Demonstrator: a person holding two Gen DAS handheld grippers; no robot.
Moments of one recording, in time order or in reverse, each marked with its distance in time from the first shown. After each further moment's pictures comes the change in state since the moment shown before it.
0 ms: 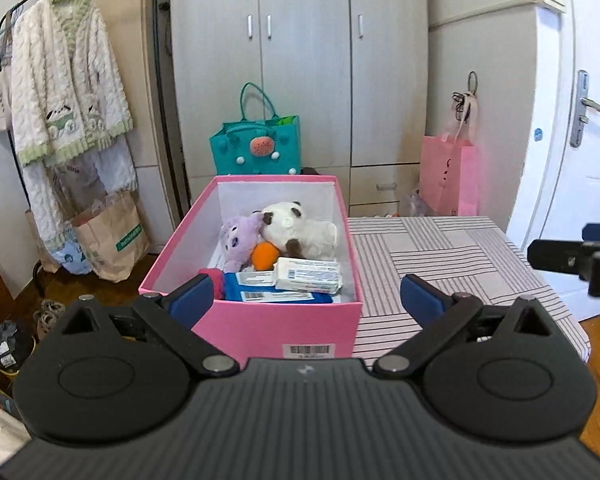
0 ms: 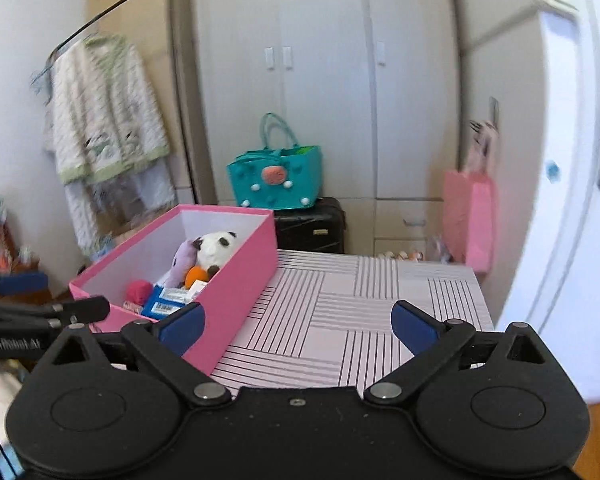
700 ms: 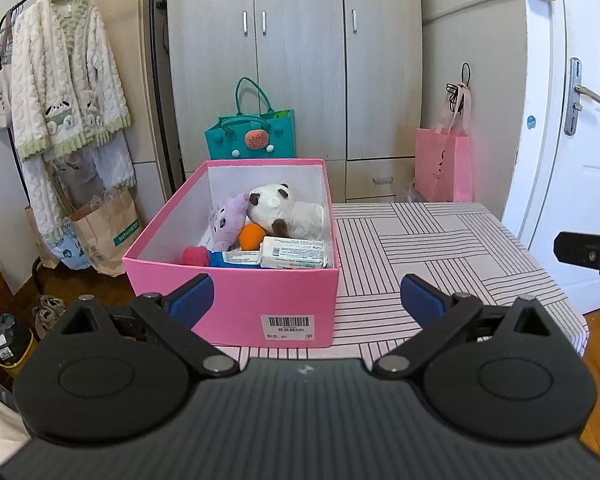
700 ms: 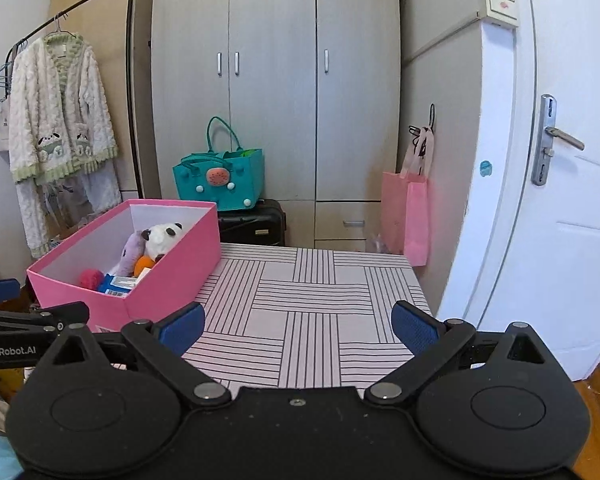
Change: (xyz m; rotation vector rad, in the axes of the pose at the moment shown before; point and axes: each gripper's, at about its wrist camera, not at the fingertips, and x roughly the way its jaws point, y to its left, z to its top) left arm -0.006 -0.023 -0.027 0.009 0.001 0.013; right arm -0.024 0.001 -0.028 -0.066 -0.029 -0.180
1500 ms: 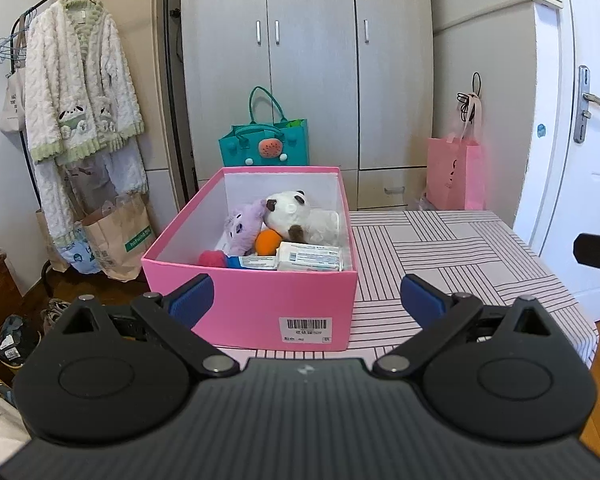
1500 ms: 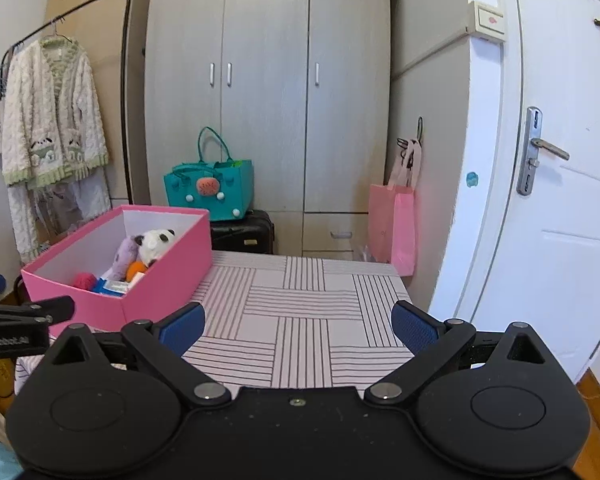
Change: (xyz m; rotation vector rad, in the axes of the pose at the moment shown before) left arm -0.004 0.009 -0.004 -0.016 -0.031 0.031; right arm -0.013 0.005 -0.006 -0.009 -0.054 -0.031
